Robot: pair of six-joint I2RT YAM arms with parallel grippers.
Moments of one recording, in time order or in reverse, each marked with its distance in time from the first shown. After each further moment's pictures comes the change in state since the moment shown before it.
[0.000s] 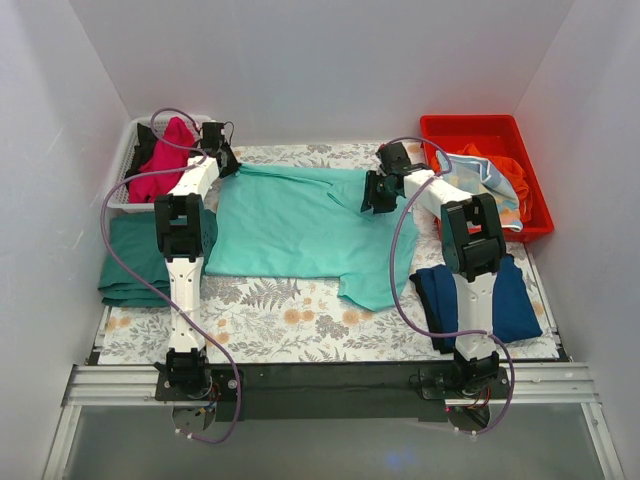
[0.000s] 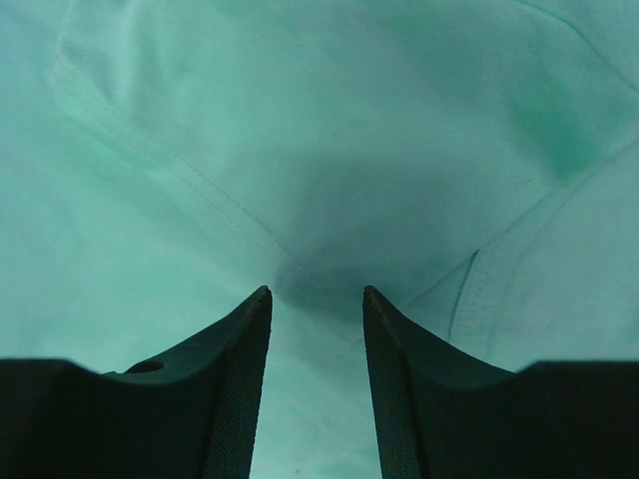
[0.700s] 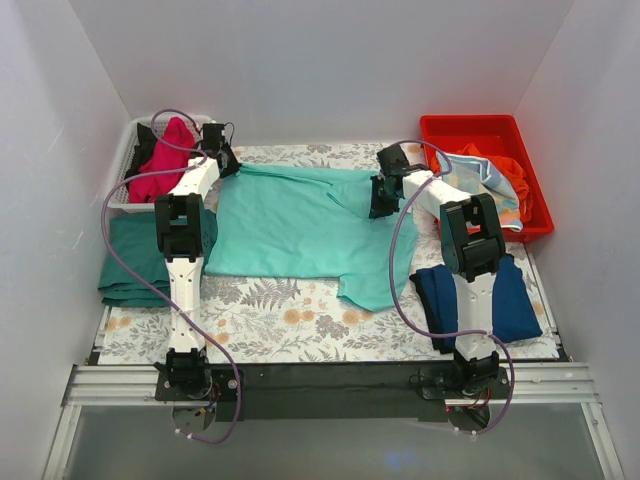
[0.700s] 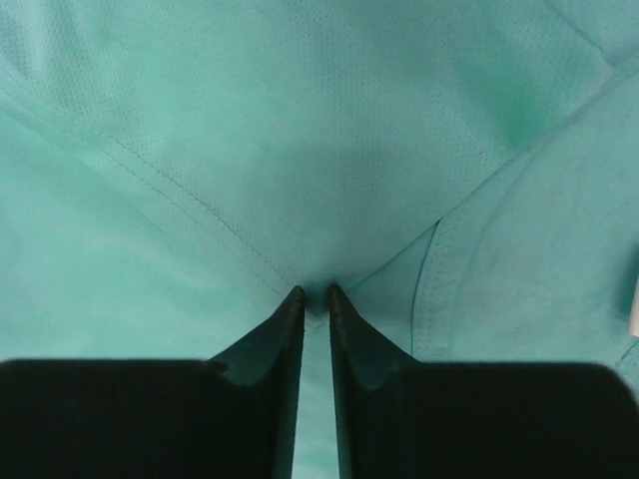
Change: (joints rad) left arm -0.001 -0.001 -0.020 0.028 0.002 -0.003; right arm 0.010 0.001 -0.006 -0.066 0.074 -0.006
